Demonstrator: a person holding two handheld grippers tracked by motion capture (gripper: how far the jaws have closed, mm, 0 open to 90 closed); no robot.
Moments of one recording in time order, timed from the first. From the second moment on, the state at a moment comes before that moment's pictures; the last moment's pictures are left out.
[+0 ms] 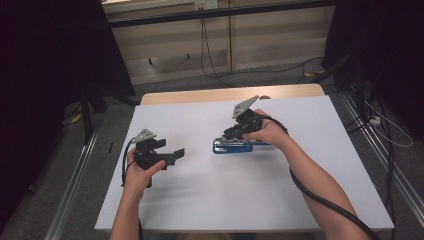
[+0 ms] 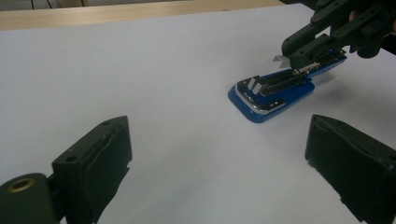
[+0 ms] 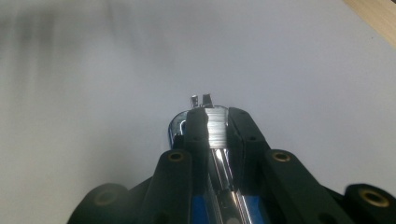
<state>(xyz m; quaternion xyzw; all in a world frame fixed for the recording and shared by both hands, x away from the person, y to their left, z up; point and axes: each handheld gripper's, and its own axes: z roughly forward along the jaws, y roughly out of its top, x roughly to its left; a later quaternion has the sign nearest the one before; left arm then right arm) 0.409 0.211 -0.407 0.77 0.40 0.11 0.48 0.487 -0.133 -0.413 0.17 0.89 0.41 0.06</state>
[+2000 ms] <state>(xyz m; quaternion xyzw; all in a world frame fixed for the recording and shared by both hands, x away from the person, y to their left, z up) 0.408 0.213 -0.408 0.77 0.40 0.11 0.48 0.502 -0.113 -0.430 0.12 0.91 0.40 0.03</state>
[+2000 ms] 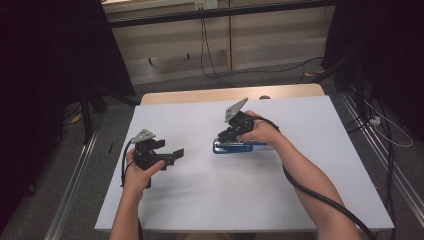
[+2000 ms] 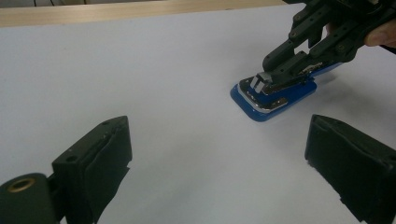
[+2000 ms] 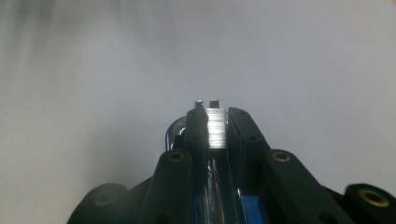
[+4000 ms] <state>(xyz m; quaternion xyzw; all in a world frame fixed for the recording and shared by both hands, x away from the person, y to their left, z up) 0.409 0.207 -0.411 0.78 0.40 0.11 0.47 0.500 -0.117 -0.421 0.11 0.91 0.41 0.03</state>
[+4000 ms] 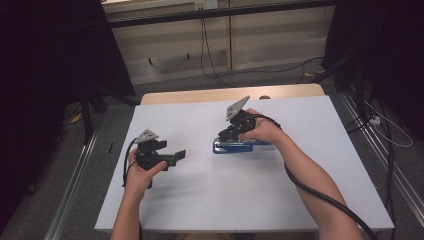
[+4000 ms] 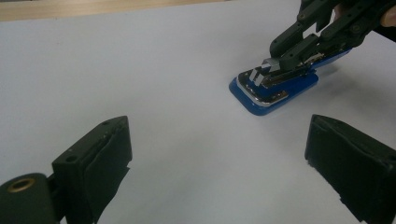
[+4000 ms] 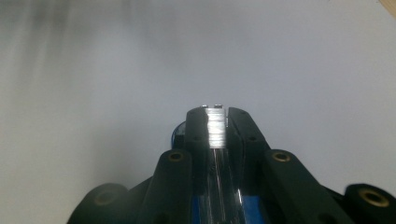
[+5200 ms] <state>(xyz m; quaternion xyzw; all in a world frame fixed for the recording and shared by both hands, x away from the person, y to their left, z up) 0.409 0.206 -0.411 0.78 0.40 0.11 0.47 0.501 -0.114 -0.429 0.09 0.91 0.40 0.04</state>
